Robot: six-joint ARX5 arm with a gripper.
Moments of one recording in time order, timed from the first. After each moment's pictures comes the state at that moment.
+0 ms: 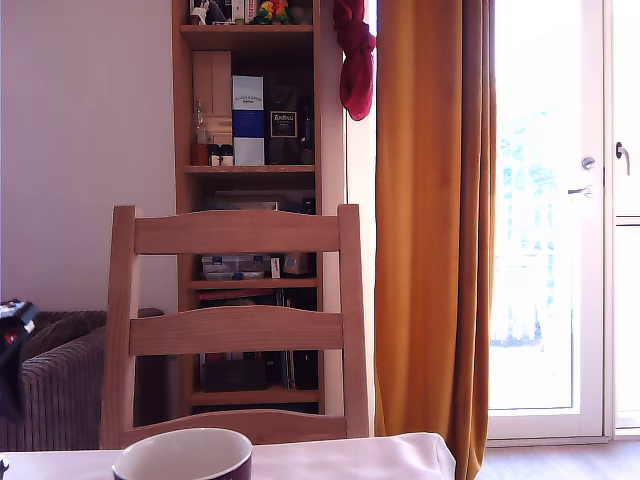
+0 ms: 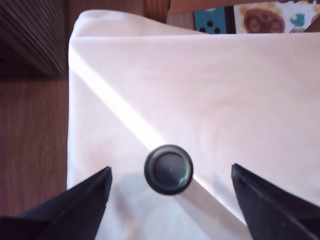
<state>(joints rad) -0.05 1.63 0.59 -0.03 0.13 -0.10</state>
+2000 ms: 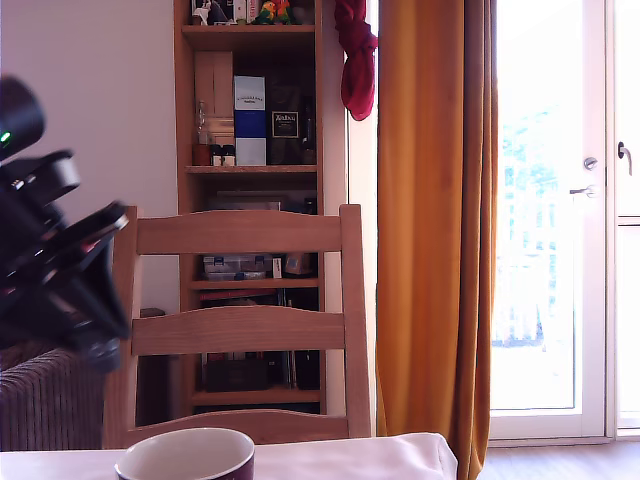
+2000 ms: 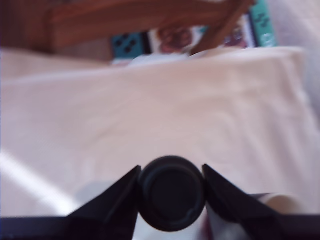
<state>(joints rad) -0.25 1.52 0.71 -0.14 0.36 -0.21</state>
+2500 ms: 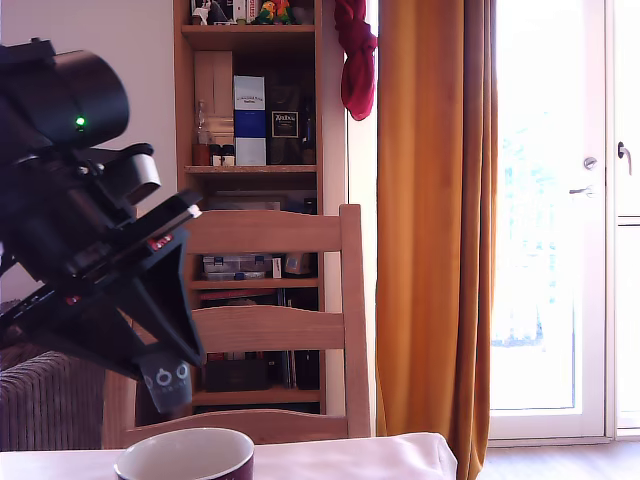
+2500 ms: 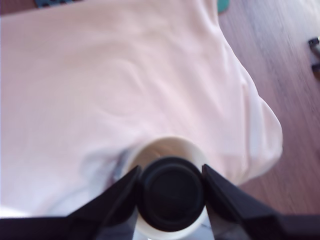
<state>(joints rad) -0.51 1.51 0.71 -0.25 0.36 -0.30</state>
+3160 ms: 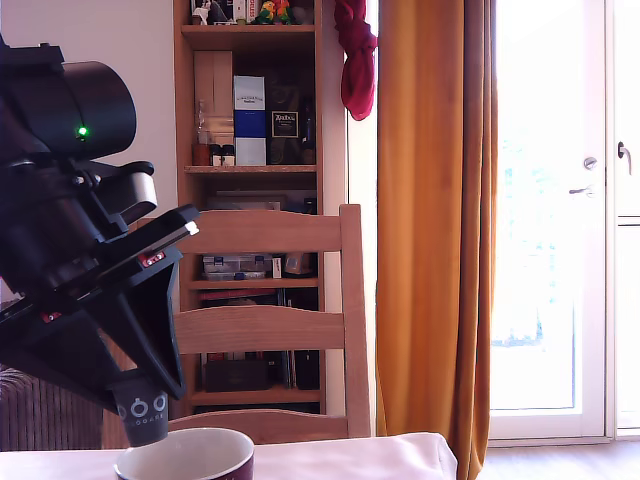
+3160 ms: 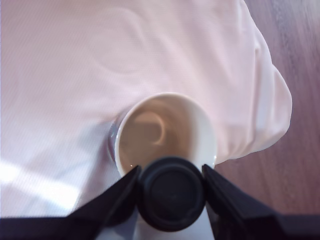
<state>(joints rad) -0.54 1.51 0.71 -0.35 0.33 -0.36</state>
